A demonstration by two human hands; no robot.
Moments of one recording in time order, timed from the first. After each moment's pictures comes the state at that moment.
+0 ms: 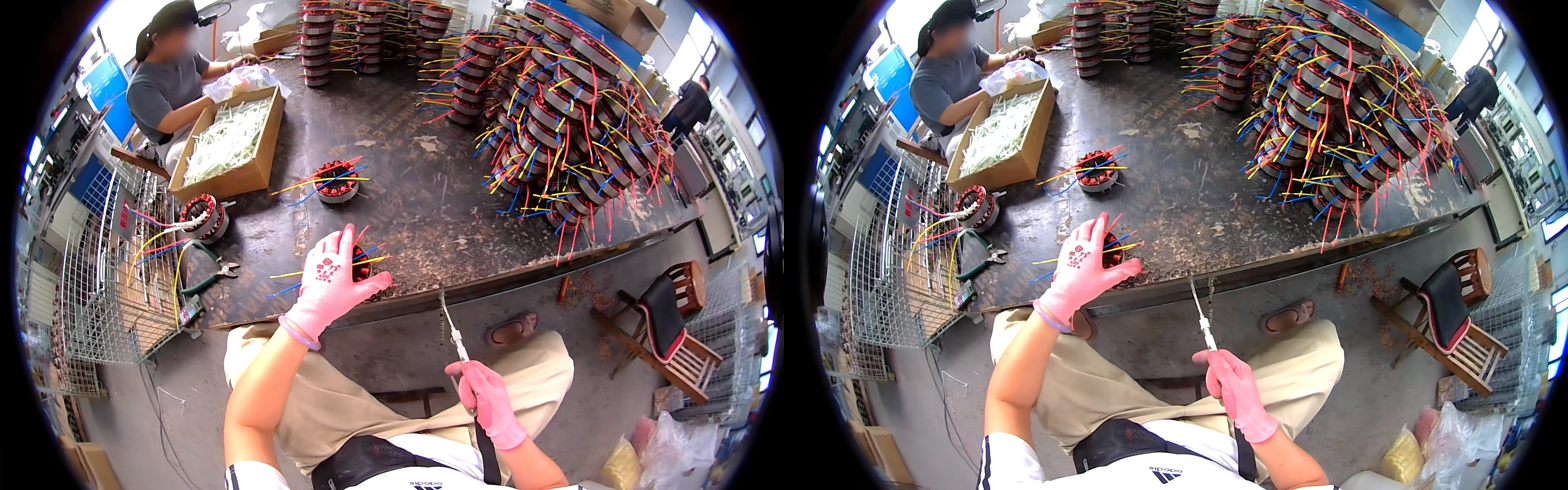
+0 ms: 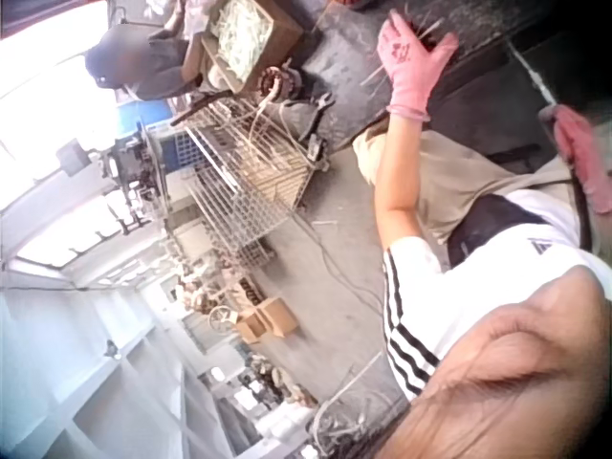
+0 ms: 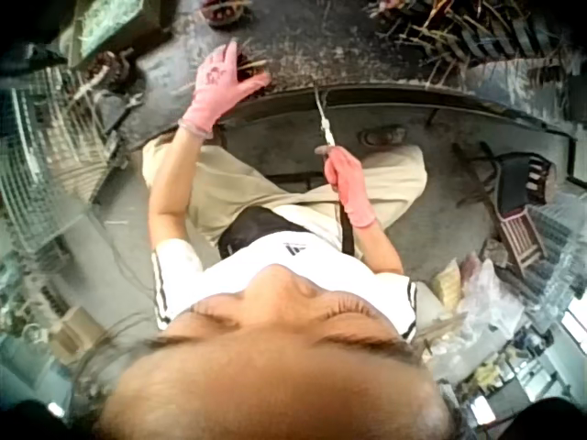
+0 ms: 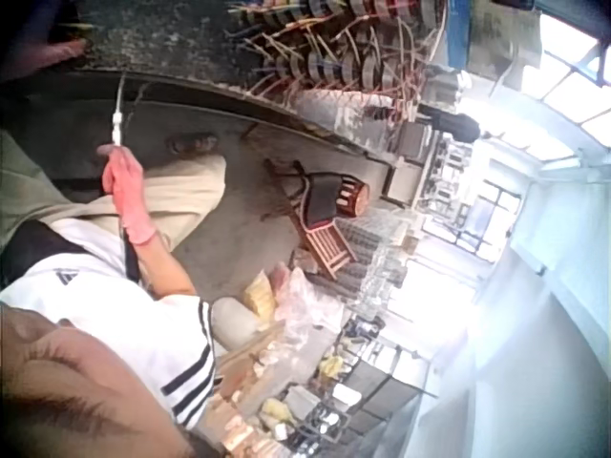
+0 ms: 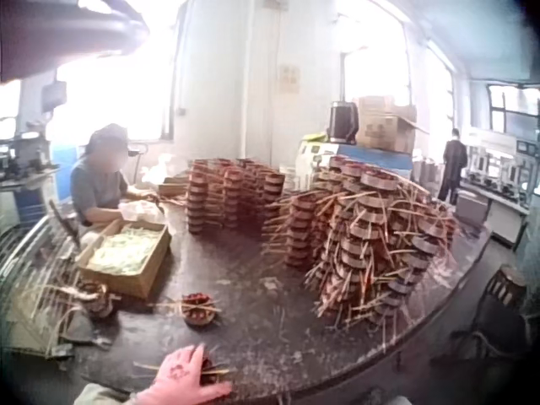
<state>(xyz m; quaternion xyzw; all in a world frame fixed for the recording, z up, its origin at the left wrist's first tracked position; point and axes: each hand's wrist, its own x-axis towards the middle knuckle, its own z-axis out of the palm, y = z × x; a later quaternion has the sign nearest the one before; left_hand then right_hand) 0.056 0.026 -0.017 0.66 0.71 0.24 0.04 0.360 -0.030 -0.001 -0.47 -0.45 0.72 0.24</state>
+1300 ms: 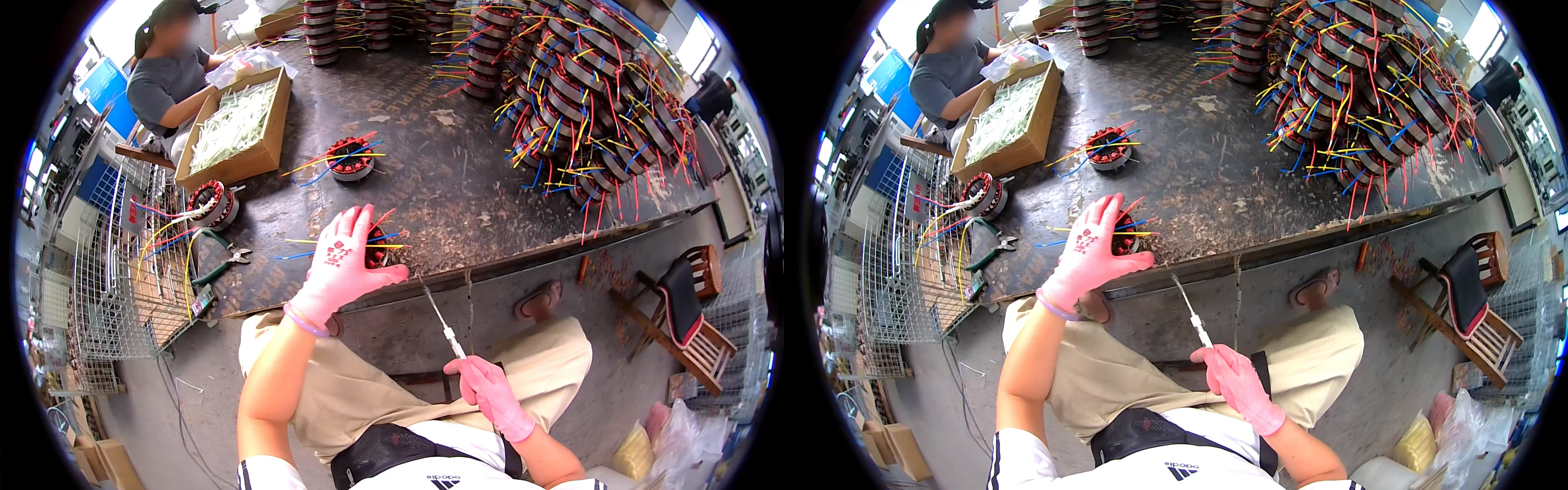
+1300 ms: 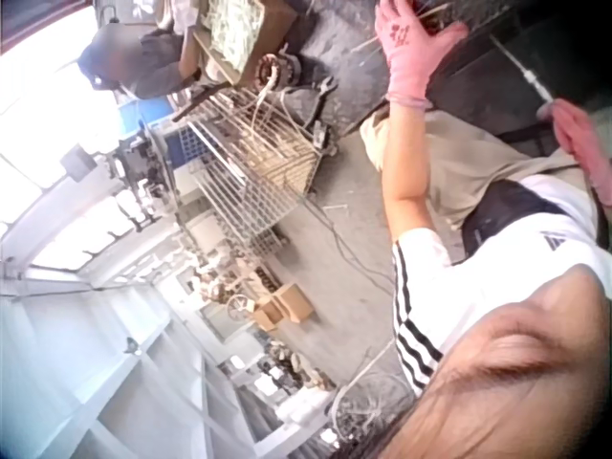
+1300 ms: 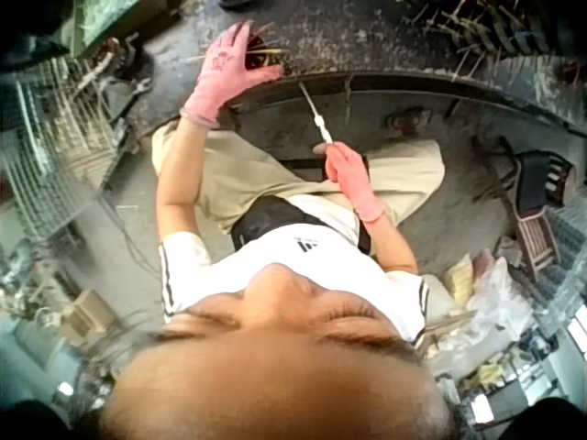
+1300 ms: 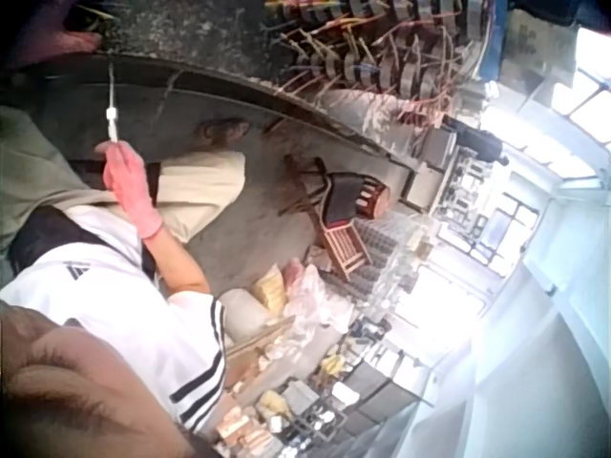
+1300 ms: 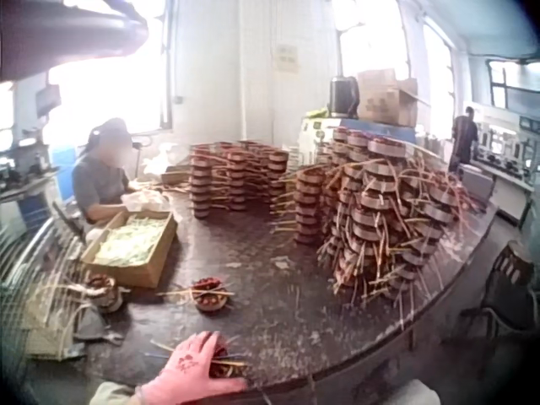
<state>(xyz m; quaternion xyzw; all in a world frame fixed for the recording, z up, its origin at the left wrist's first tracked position) 0.041 0.022 -0.018 0.68 0.69 0.23 0.07 0.339 -0.040 -0.011 -0.45 -0.42 0.77 0.17</state>
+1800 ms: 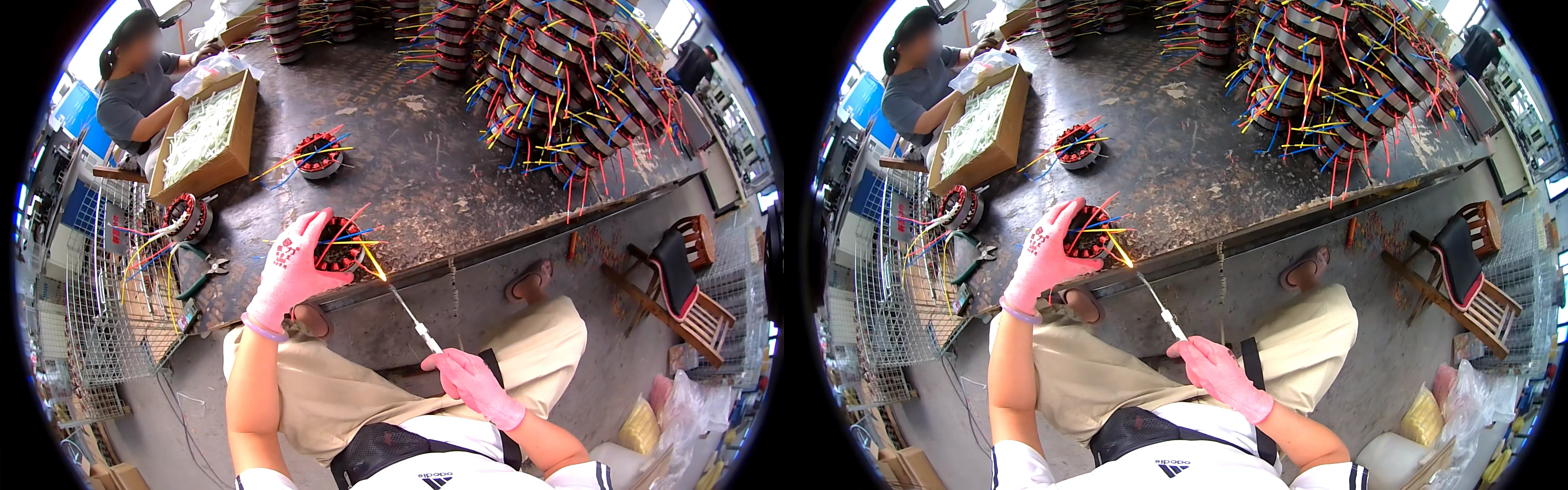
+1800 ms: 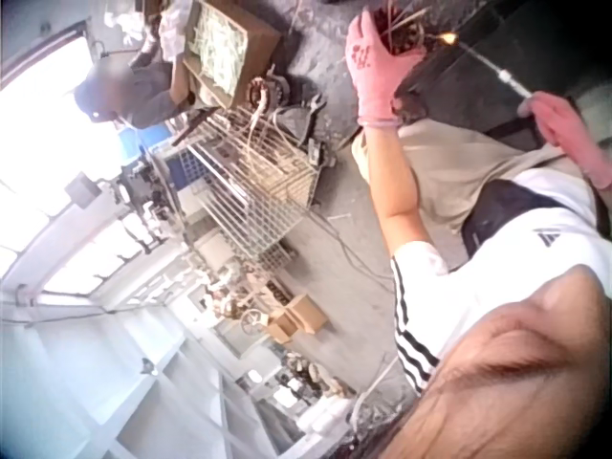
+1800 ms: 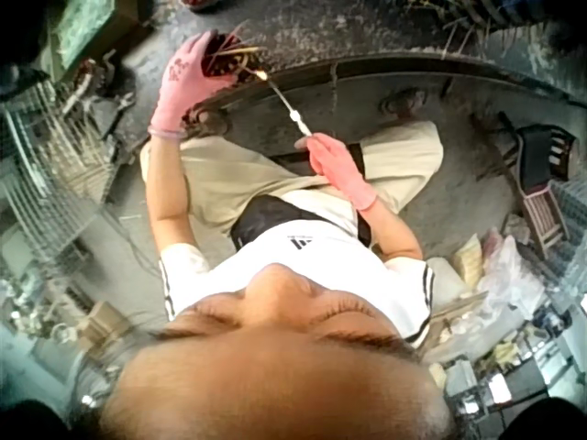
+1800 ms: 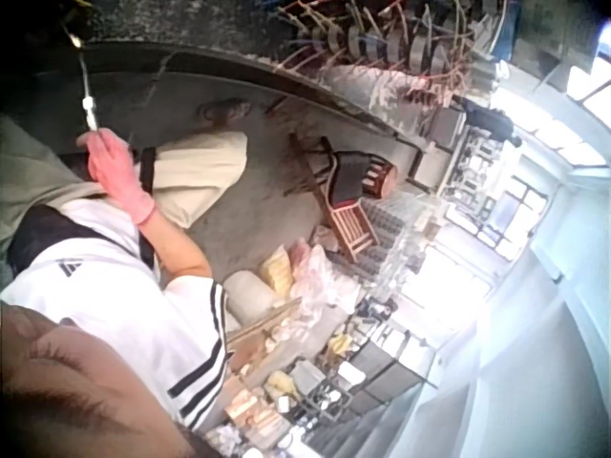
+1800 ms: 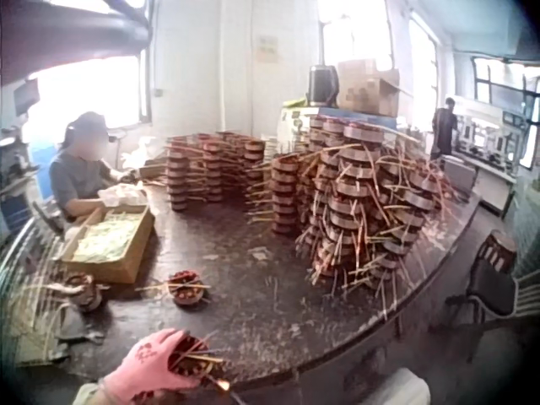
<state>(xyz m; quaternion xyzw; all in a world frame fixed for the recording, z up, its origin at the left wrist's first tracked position) 0.019 0.016 0.002 0.69 0.68 0.20 0.13 0.336 -0.040 -0.025 -0.42 -0.41 0.80 0.16</state>
